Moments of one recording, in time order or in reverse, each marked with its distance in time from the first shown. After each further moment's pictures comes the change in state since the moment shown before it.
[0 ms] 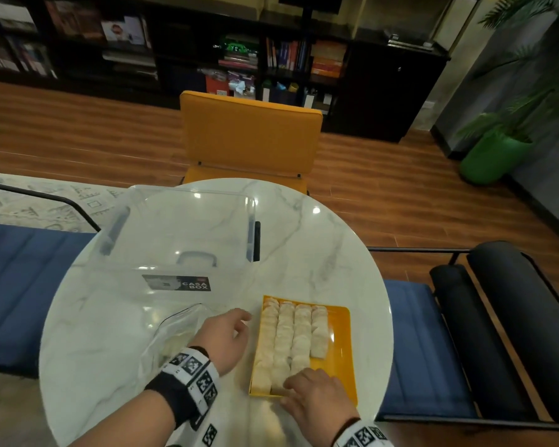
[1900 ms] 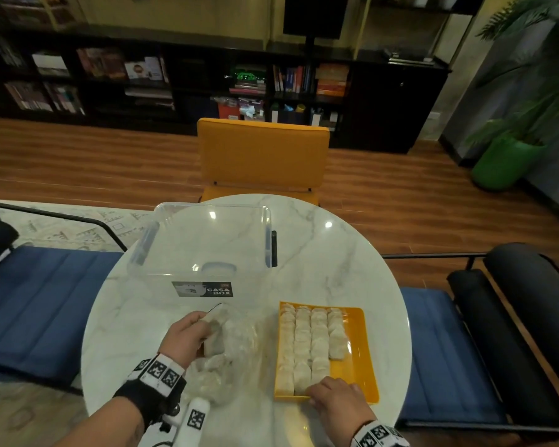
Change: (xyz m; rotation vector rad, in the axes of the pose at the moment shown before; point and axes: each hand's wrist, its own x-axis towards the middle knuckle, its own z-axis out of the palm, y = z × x) left_hand -0.018 -0.061 -0.058 -0.810 0.135 -0.282; right_hand -0.001 -0.004 0.008 0.008 -0.200 0.070
